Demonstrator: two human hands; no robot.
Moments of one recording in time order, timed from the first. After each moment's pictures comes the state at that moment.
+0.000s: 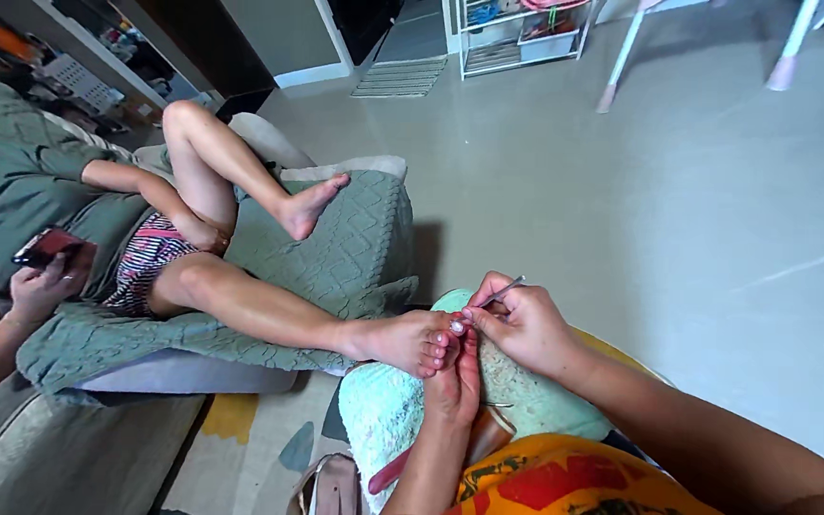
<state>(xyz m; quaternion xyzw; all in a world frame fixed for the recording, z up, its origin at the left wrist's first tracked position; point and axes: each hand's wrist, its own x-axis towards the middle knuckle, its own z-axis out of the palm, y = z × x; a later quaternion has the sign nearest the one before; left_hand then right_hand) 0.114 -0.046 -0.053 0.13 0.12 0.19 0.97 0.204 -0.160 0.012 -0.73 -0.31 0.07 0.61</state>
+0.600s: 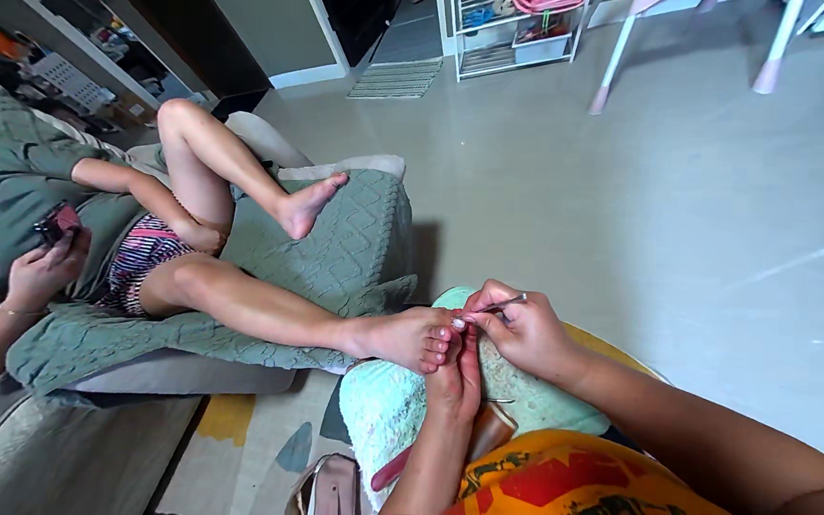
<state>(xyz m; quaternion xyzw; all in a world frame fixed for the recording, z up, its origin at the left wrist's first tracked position) 0.115 -0.049 -0.051 0.16 0.15 0.21 0.95 0.199 -0.157 -0.005 -0.71 -0.38 -0.03 0.59</state>
